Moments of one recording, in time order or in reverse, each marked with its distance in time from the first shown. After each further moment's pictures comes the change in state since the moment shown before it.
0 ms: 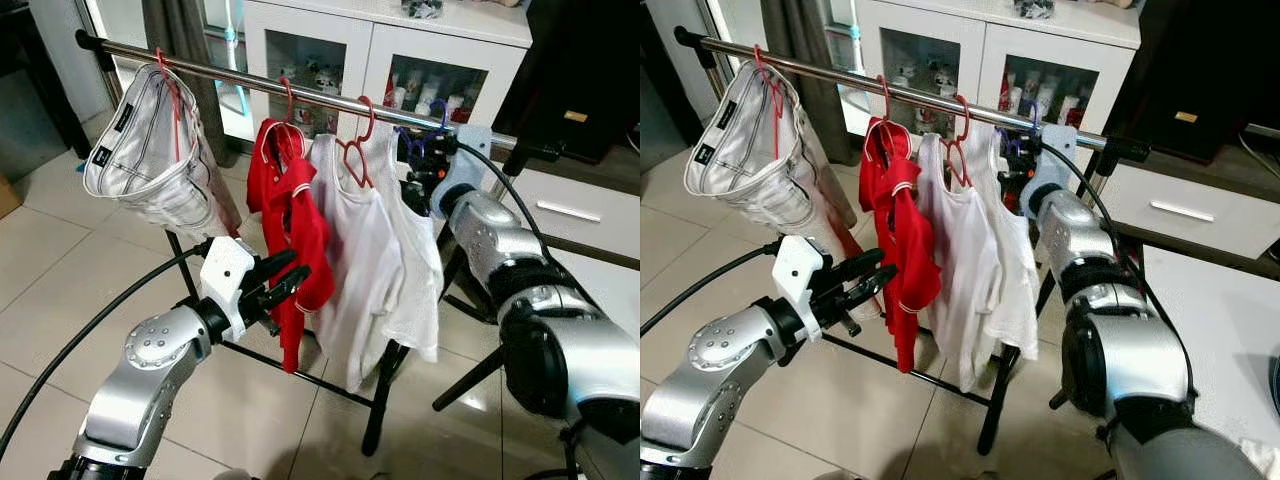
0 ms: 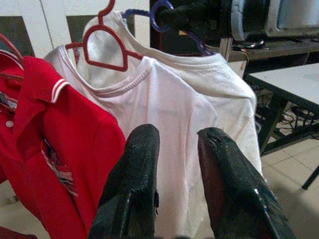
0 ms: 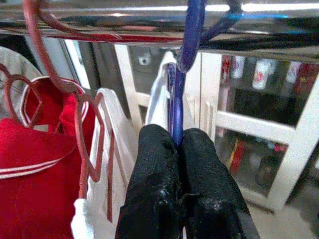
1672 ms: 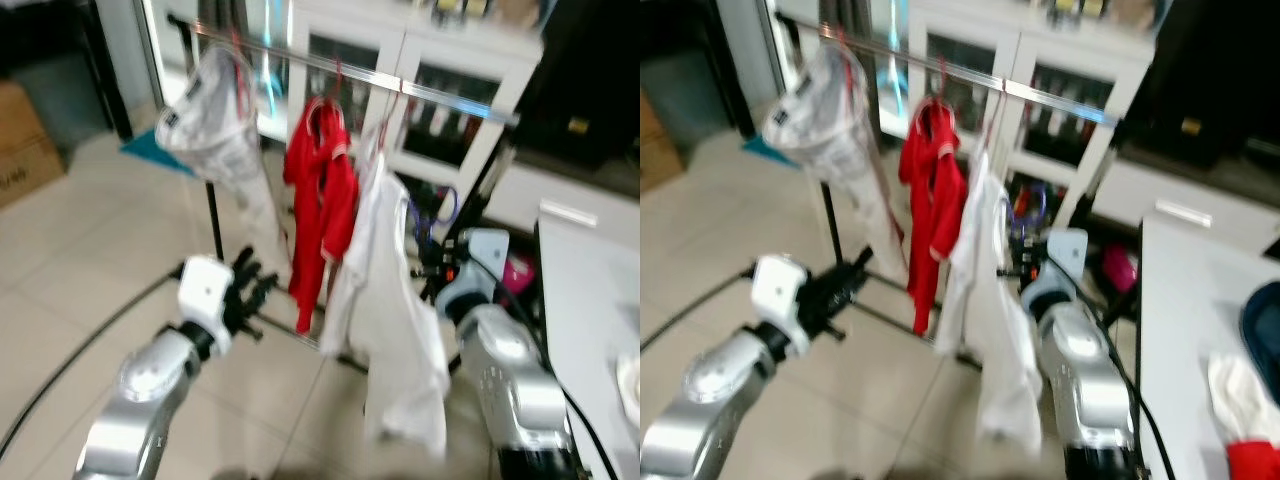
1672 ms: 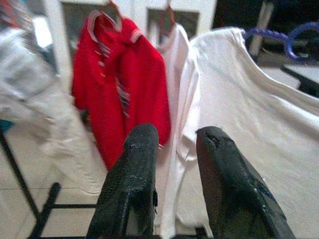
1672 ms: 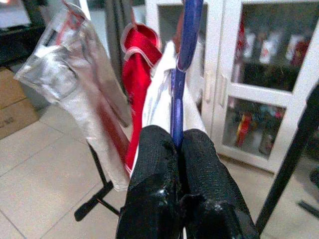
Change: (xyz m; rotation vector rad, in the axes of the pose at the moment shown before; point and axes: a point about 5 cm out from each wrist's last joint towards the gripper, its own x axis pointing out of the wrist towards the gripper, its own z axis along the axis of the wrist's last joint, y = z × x) left arm -0.019 0.006 -0.026 -0.059 0.026 0.259; right arm -0.108 0.030 -0.064 0.034 -0.004 -0.055
